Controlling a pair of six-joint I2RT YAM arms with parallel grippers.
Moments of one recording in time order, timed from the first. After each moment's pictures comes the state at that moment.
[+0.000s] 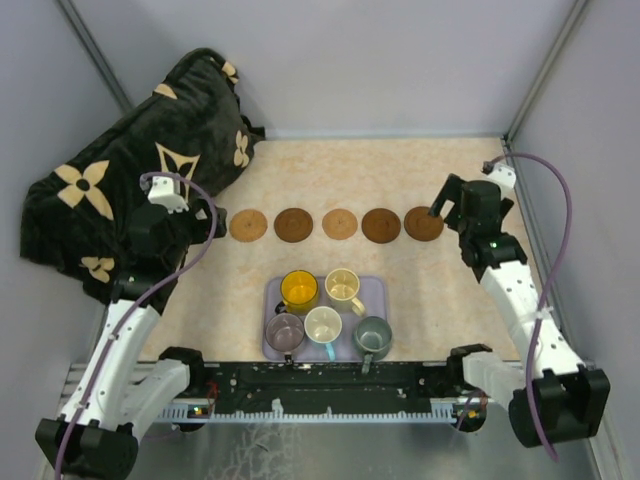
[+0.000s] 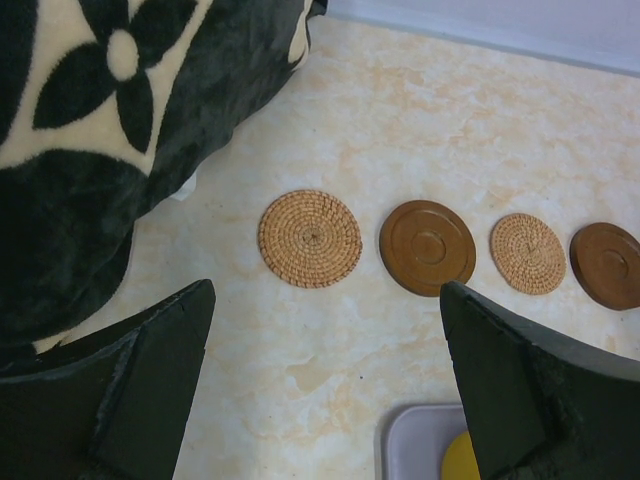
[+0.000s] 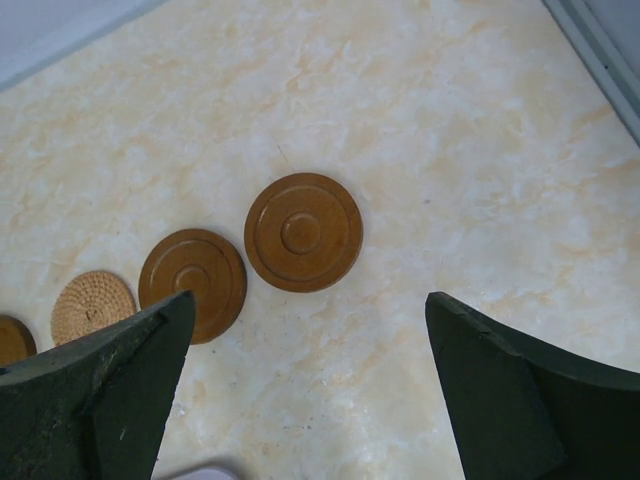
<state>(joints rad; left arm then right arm) -0.17 0.81 0.79 -0.23 -0.09 -0.26 0.14 1.06 0.90 -0.36 0.33 0.44</state>
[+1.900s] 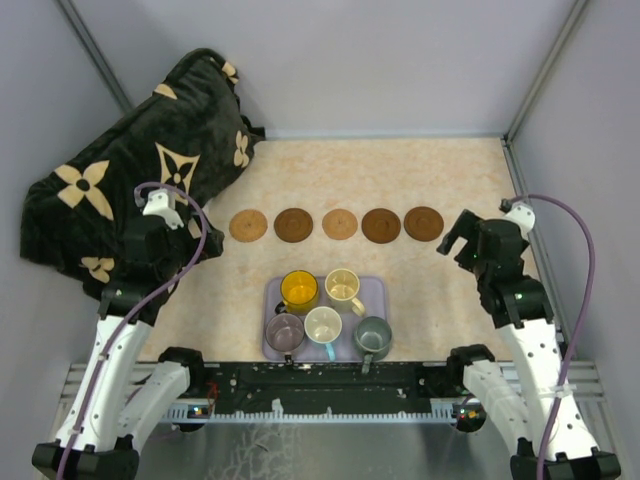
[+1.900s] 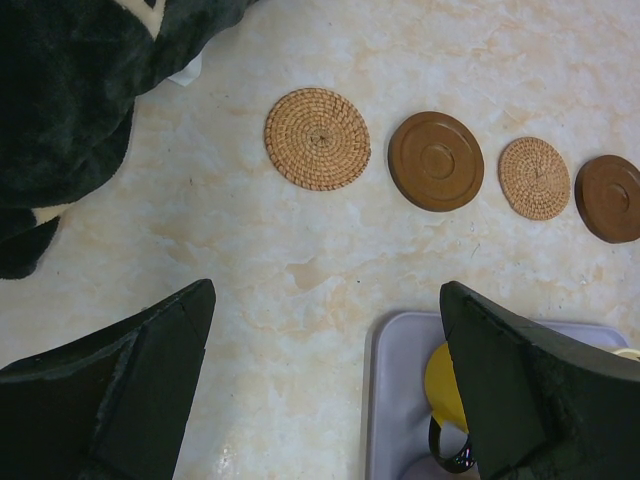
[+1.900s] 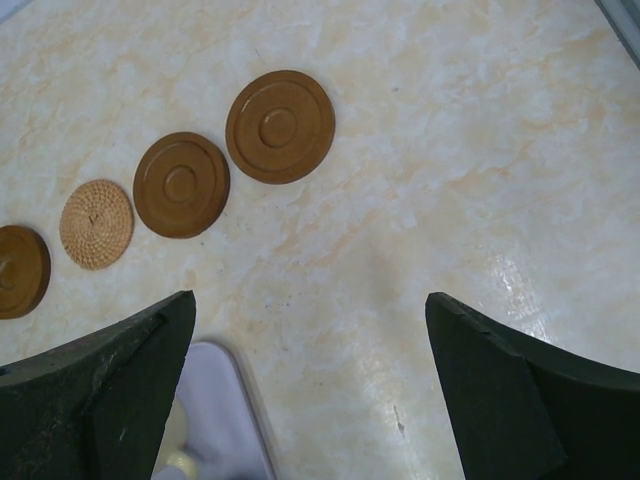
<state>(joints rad) -0.17 0.72 0.84 -0.58 -0.09 -0.35 0.14 0.68 0.86 -0.75 0.29 0.52</state>
